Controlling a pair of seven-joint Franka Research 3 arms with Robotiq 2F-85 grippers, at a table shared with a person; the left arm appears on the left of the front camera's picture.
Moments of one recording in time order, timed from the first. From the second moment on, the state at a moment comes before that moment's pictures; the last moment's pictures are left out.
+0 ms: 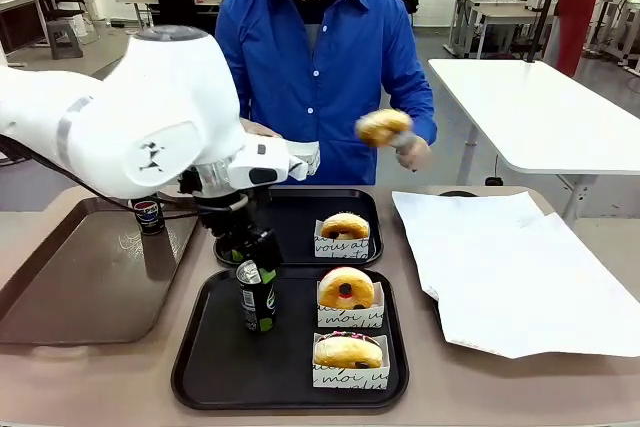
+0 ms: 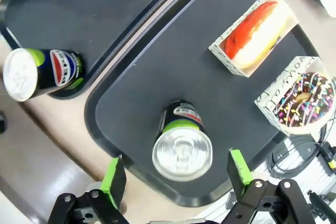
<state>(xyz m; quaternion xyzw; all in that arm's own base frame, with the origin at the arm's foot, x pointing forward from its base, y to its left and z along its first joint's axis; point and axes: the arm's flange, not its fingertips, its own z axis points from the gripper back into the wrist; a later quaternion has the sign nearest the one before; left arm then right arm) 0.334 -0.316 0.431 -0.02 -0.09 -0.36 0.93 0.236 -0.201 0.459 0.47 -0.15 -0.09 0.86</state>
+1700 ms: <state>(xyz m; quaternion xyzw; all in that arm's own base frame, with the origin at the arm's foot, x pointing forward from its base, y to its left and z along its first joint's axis) 0.297 -0.185 0.504 -0.01 -0.12 -0.29 0.95 0.236 -0.202 0.459 0.47 -0.15 -0.09 0.86</state>
